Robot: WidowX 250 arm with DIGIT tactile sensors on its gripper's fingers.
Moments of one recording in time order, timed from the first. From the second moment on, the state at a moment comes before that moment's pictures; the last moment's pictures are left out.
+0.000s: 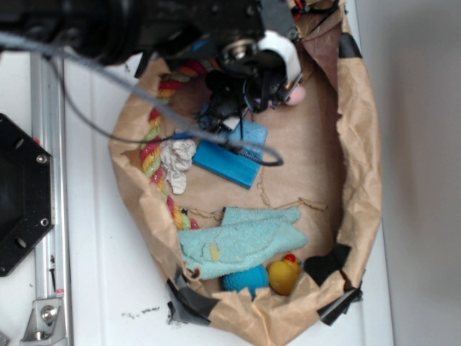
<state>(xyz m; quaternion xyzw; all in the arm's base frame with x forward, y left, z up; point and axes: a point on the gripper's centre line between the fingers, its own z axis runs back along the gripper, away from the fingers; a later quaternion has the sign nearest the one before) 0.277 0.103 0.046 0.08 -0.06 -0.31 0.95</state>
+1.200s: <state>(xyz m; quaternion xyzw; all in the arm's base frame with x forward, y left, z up) 0.267 0.085 0.067 0.01 -0.03 -0.31 0.95</state>
